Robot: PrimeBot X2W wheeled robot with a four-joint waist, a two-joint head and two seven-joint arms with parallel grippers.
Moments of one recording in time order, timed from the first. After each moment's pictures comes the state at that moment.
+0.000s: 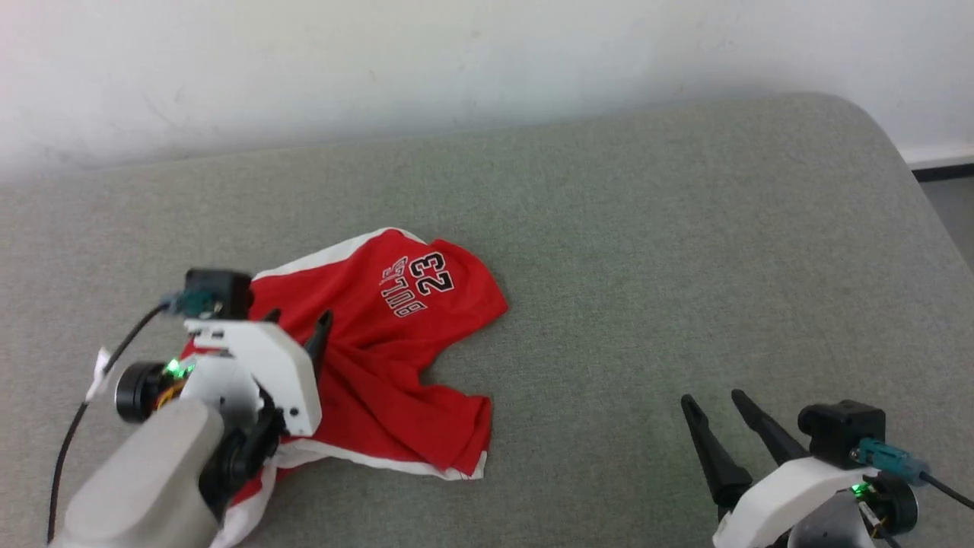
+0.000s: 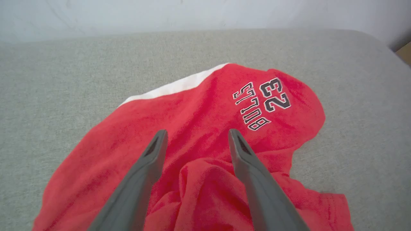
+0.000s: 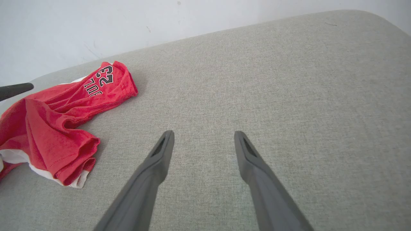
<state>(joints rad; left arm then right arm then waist) -0.49 0.56 -0.68 0.29 -0.87 0.22 0.24 0.09 -0.05 0.07 -0.03 0.30 0.13 0.18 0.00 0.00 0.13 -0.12</state>
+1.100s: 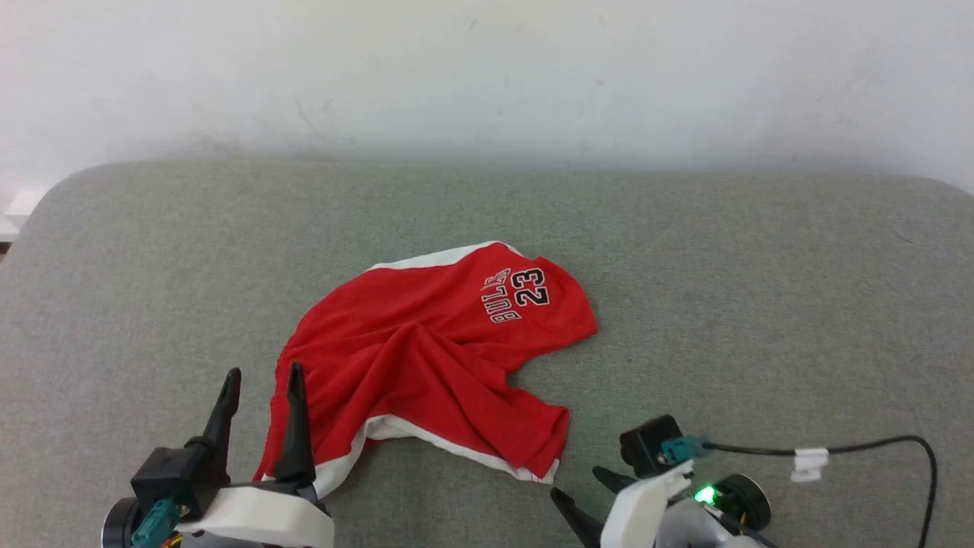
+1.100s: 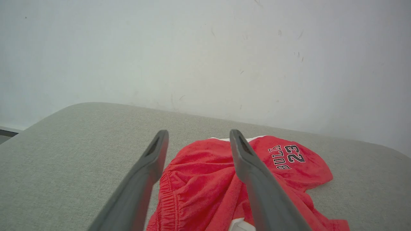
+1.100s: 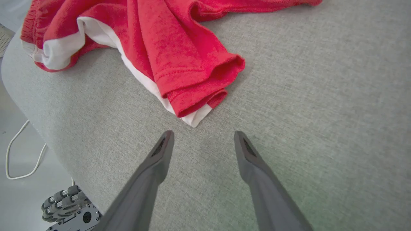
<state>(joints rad) 0.05 0.39 -0.34 -0.09 -0.53 0.33 -0.26 -0.05 -0.08 0.42 0.25 0.33 0.13 0.36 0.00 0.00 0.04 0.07</state>
